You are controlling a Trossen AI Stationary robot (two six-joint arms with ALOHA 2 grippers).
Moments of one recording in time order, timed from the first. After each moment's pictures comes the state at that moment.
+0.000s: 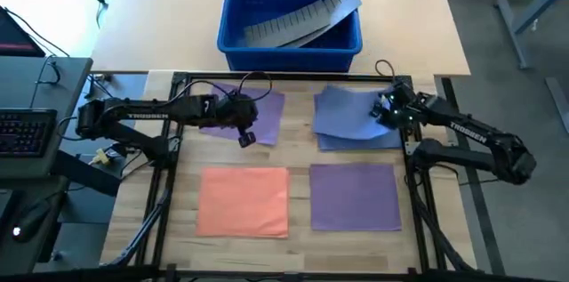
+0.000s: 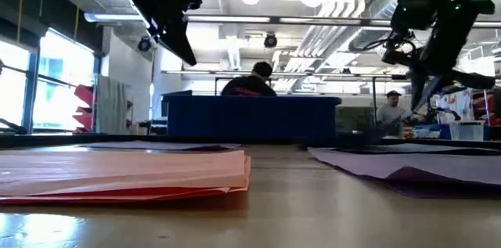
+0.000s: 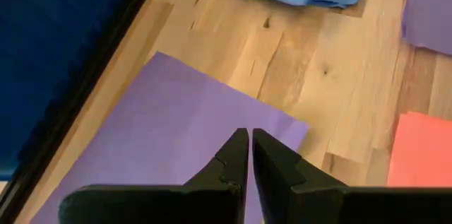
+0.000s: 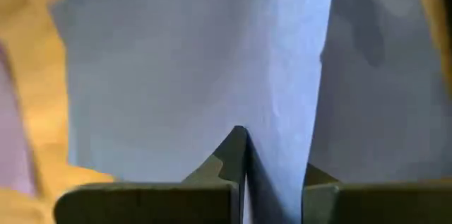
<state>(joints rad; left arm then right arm) 0.18 1.29 0.96 -0.53 -0.27 -0.04 -0.76 0.87 0.58 -0.88 -0.05 1.08</state>
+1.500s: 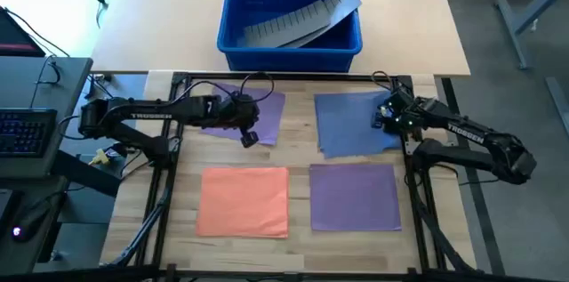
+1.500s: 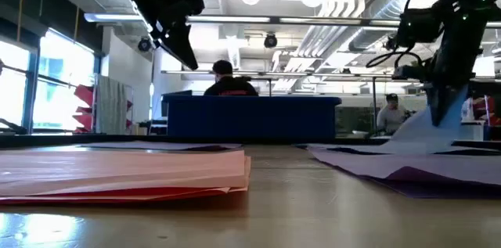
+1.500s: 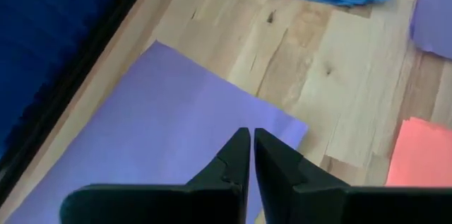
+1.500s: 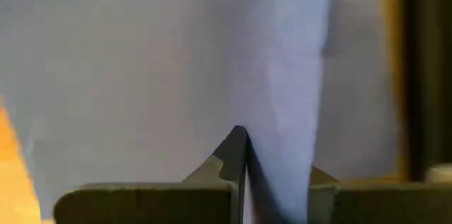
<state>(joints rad) 0.18 1.33 0.96 -0.53 -0.27 -0.10 -0.76 0.88 0.47 -0.85 -0.05 1.00</state>
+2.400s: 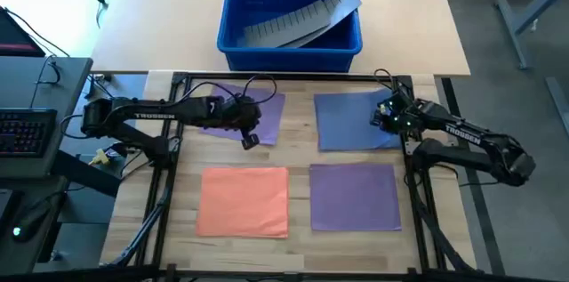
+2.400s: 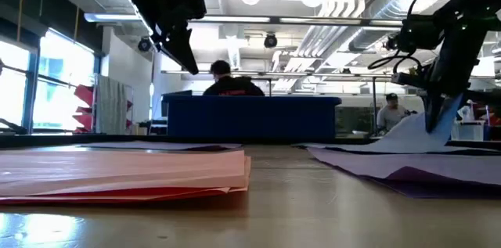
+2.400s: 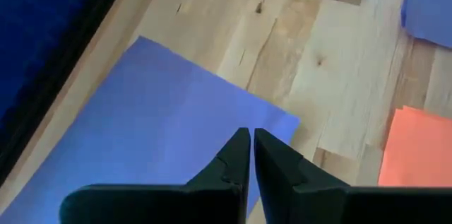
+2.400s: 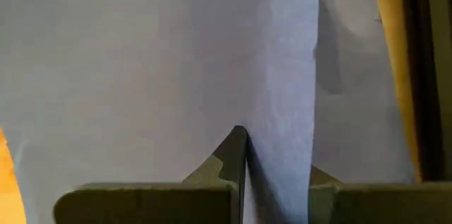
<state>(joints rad) 0.18 1.34 0.96 -0.53 -0.23 -0.08 -0.81 0.88 0.44 -0.77 0.01 0.94</state>
